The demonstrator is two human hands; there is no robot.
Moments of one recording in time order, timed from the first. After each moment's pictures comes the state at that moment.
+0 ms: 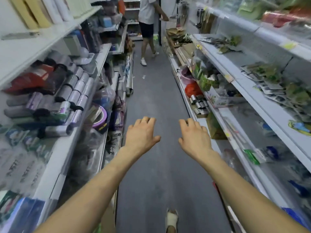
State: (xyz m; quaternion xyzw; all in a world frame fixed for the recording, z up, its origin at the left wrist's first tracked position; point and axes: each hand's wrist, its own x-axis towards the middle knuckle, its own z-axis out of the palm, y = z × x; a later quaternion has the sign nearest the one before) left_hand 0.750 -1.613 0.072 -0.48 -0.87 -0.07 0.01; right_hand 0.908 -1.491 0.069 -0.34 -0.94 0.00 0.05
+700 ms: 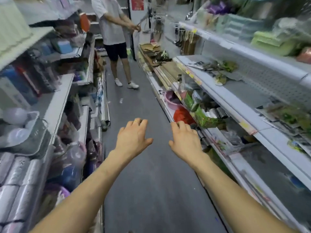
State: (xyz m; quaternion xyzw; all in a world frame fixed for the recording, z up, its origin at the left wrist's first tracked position) left_hand 0.334 -1.213 0.098 -0.55 -0.83 -0.08 0.02; right_hand 0.510 -1.119 0.090 -0.42 -0.90 0.01 0.07
